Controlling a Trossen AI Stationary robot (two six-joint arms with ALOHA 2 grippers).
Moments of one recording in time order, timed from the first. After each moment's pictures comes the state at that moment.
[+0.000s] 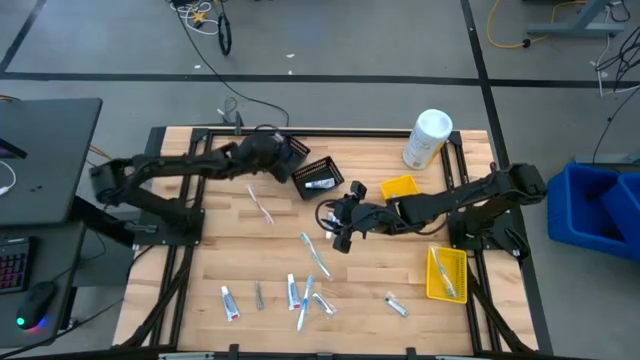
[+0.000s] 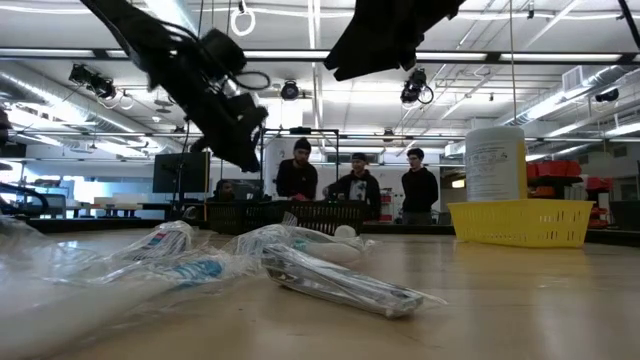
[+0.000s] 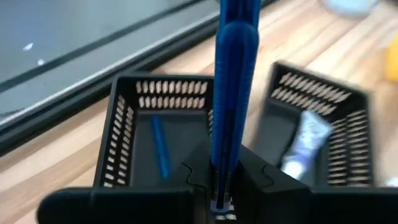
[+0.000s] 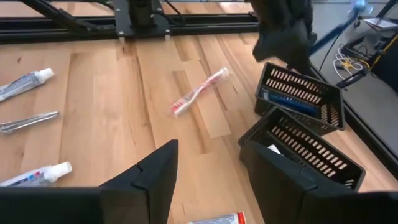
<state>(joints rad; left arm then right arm) 0.48 1.39 0.73 -0.01 -0.22 -0.30 0.21 1.57 1.14 -0.18 0.47 0.17</state>
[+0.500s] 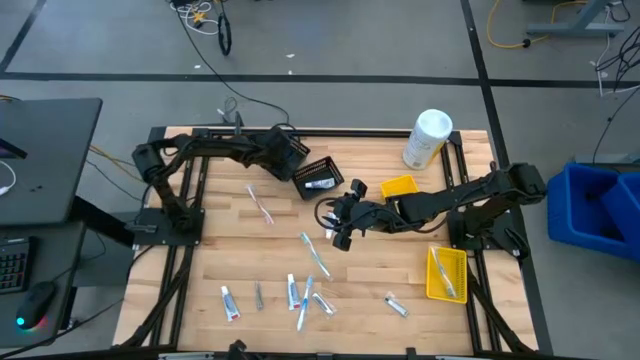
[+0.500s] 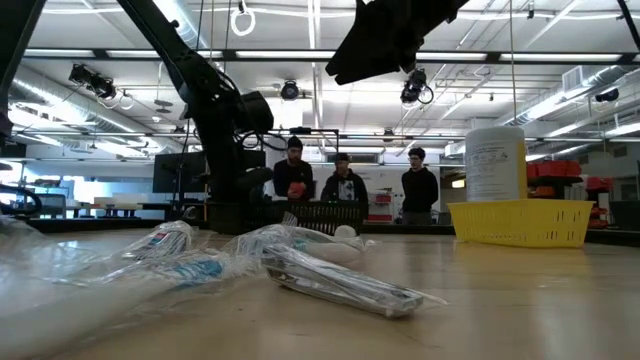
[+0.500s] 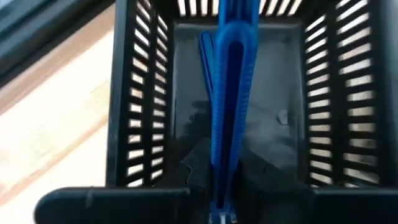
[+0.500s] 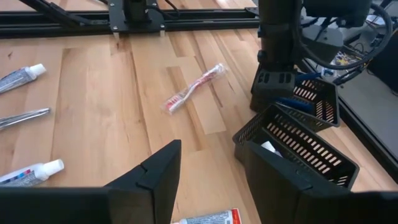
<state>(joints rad) 0.60 1.75 0.95 -0.30 -0.19 -0.25 0.20 1.57 1.14 -0.19 0.47 0.17</state>
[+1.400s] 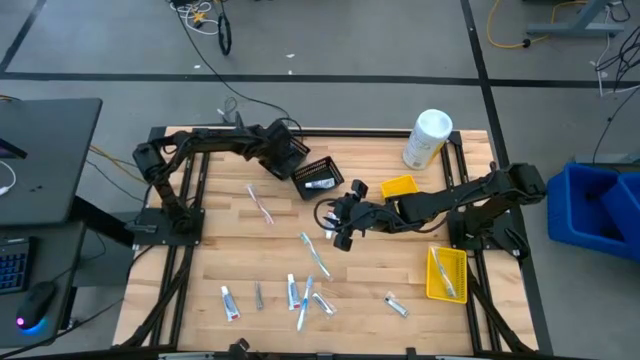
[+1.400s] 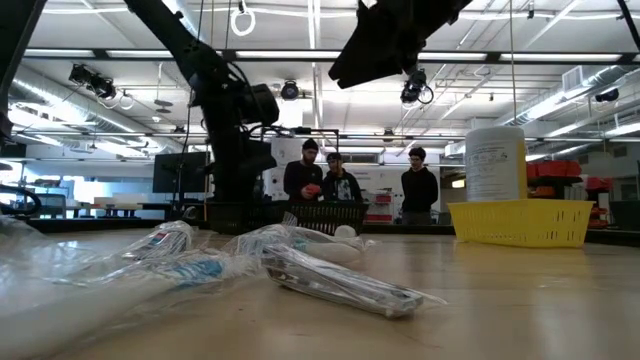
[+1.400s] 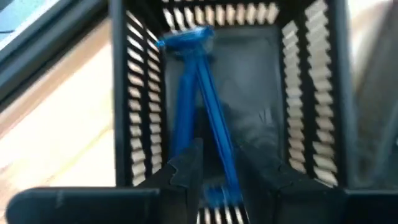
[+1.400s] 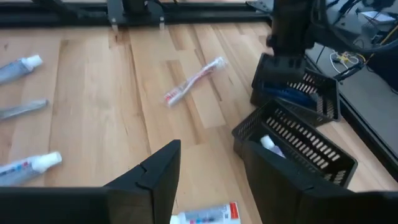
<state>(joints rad) 0.61 1.75 1.06 -0.47 -0.14 -0.20 0.20 1.57 1.14 -0.22 0.47 0.17</state>
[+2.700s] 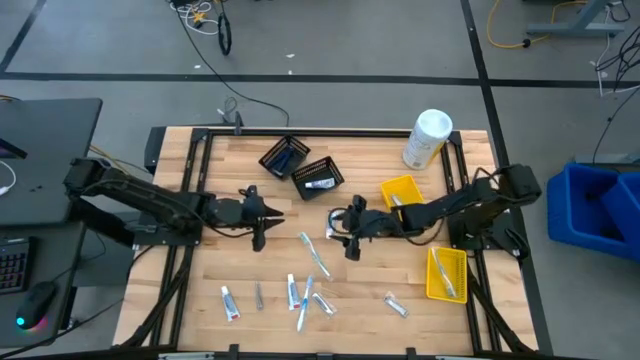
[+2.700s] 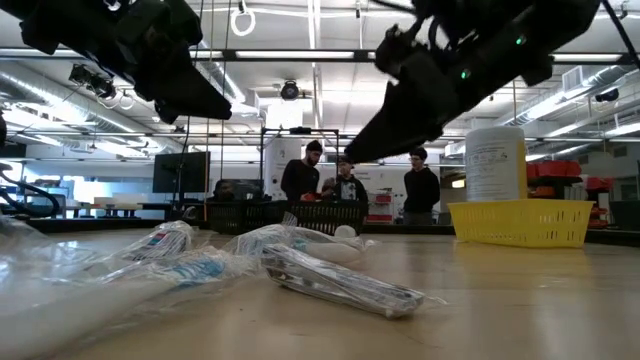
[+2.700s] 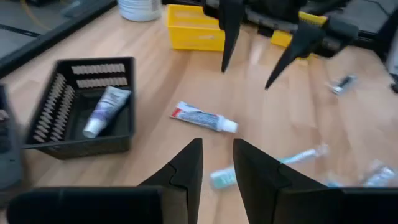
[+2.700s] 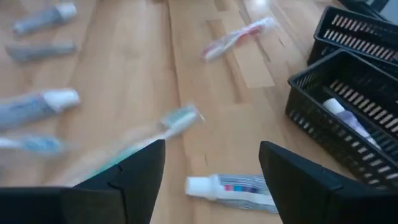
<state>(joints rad) -0.20 1.02 0.45 0.12 -0.38 -0.31 0.17 1.63 0.76 0.28 0.26 0.11</state>
